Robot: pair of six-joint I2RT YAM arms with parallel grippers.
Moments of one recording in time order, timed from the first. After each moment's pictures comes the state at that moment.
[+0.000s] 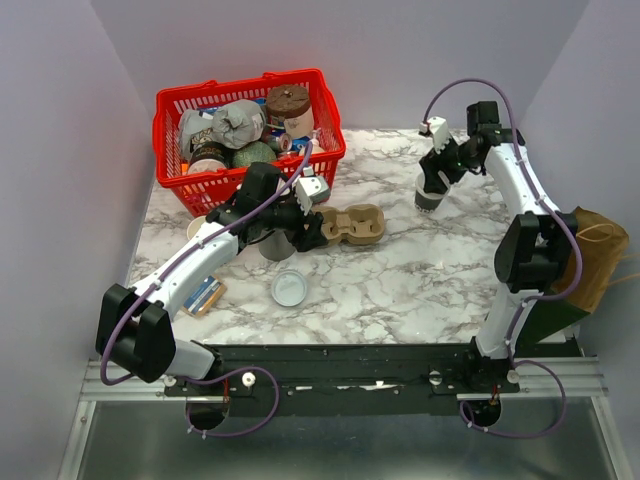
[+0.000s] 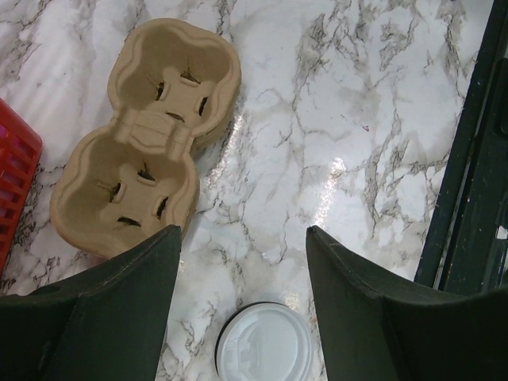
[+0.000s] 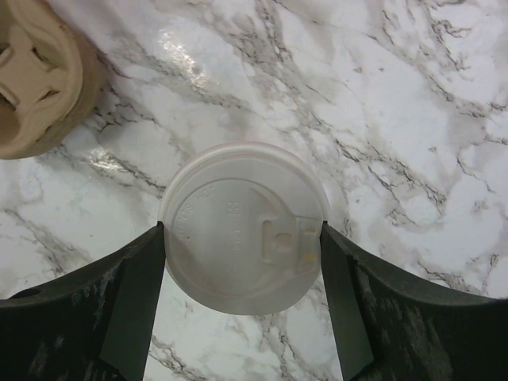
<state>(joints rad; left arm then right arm) -0.48 1.38 1.10 -0.35 0.67 0.28 0.02 1.93 1.80 -0.90 -0.47 -0.78</state>
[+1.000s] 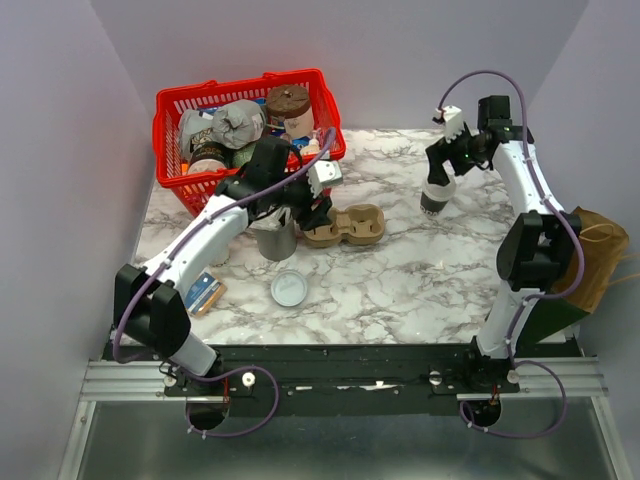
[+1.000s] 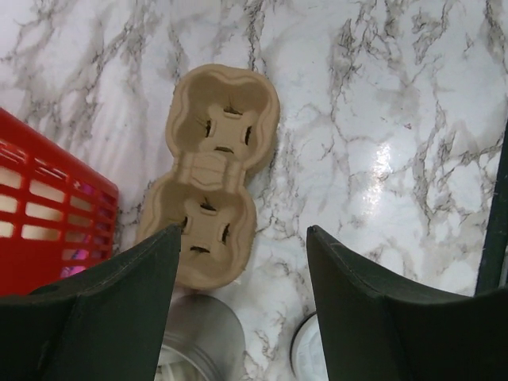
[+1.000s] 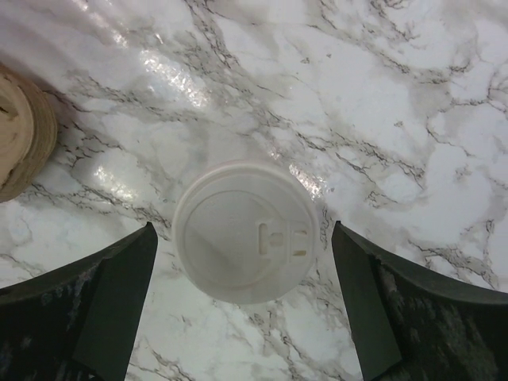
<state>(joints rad) -0.48 1.51 1.35 -0.51 0.66 0.50 -0.03 1.97 1.85 -0.85 -0.44 -0.62</state>
